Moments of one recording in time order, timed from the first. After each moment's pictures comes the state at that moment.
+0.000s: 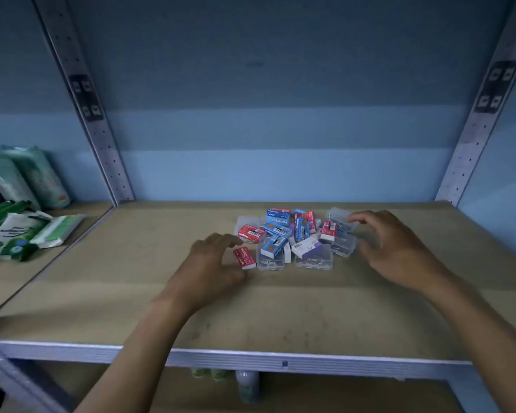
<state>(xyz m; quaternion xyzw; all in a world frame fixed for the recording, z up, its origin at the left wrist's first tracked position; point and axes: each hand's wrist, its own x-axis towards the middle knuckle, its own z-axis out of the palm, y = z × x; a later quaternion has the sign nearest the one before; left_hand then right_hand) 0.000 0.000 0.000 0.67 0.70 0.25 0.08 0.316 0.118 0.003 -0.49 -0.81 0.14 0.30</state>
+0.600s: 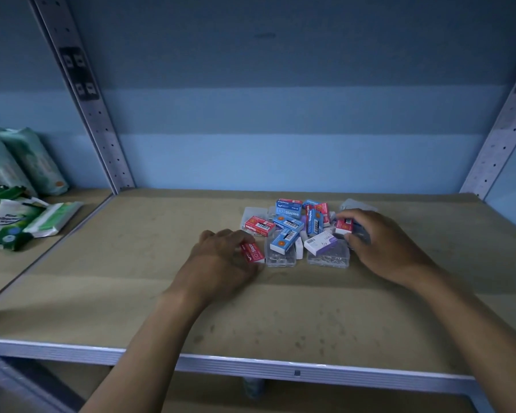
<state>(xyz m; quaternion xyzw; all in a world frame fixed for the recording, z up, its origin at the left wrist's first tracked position) -0.005 0.022 -0.016 0.68 0.69 0.25 0.03 0.279 0.146 -0.022 -0.48 -0.83 0.13 0.26</state>
